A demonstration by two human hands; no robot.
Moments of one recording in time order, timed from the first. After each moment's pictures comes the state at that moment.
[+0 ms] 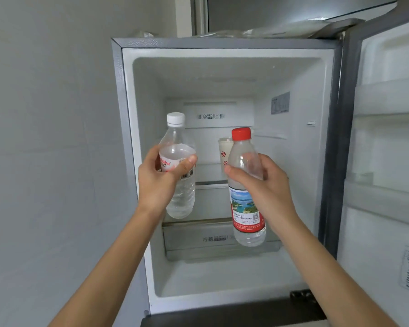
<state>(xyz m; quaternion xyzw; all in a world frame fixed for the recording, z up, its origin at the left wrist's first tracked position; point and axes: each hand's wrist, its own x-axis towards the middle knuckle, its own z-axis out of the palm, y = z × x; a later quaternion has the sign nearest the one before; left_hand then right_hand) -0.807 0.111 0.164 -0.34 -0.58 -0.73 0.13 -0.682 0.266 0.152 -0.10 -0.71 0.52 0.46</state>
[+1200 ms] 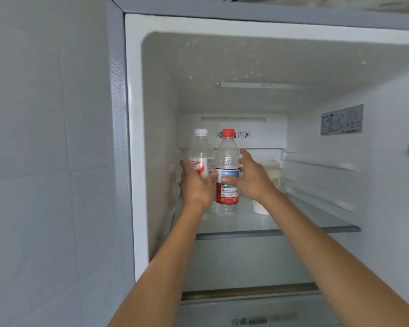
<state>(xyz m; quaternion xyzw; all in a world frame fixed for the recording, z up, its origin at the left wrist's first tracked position) -1.045 0.261 0.178 -0.24 -0.73 -0.63 0.12 -0.952 0.366 0.209 -0.10 -0.87 0.31 0.38</state>
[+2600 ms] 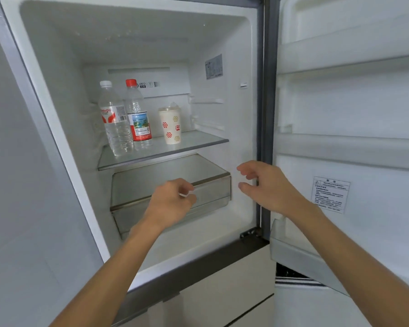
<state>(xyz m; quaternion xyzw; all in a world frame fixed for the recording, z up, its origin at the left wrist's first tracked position) -0.782 0.174 0.084 -0.47 -0.81 -0.36 -0.02 -0.594 0.321 0.088 -0.26 -0.88 0.22 0.33</state>
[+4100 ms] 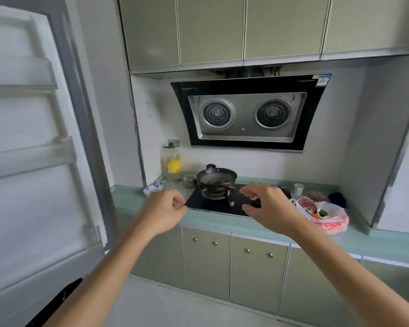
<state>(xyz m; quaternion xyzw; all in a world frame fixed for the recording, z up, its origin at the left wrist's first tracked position) -0.221 0.183 0.061 -0.89 -0.32 -0.22 -0.22 -0.036 -0.008 0.063 -0.82 -0.50 -0.04 0.28</state>
